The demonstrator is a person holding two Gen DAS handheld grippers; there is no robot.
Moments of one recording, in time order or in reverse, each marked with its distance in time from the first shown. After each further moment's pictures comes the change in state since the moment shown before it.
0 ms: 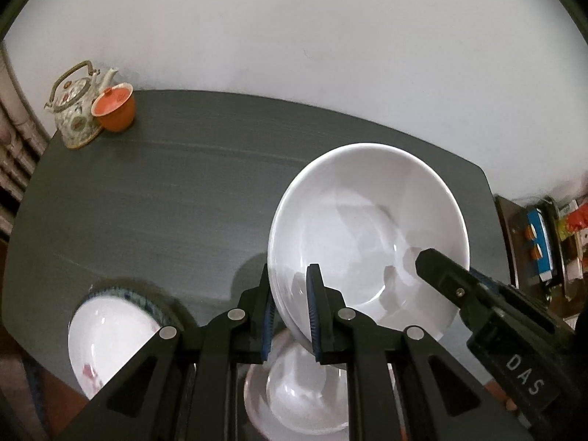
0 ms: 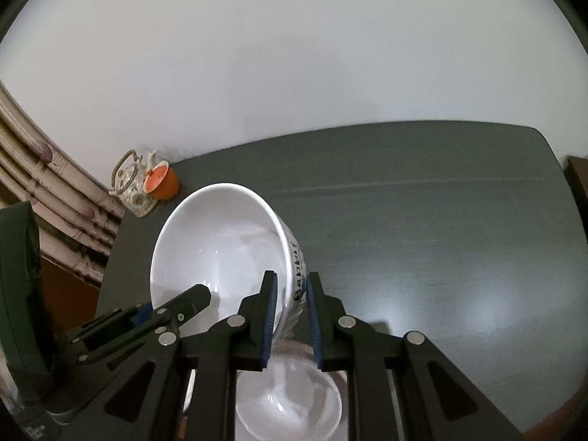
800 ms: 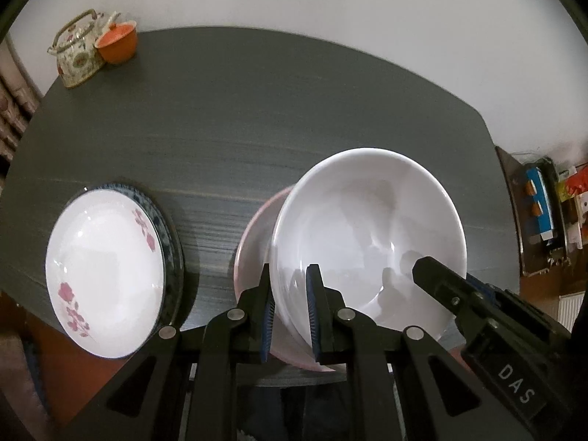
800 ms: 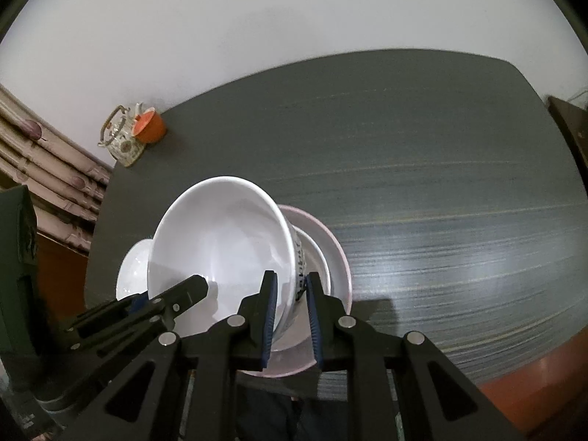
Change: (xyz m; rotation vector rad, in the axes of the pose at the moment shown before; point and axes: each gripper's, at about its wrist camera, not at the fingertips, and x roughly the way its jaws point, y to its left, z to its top) left arm 0.014 -0.003 -0.093 0.006 0.146 -0.007; right arm 0.015 -0.007 -0.091 0.062 0.127 -0.032
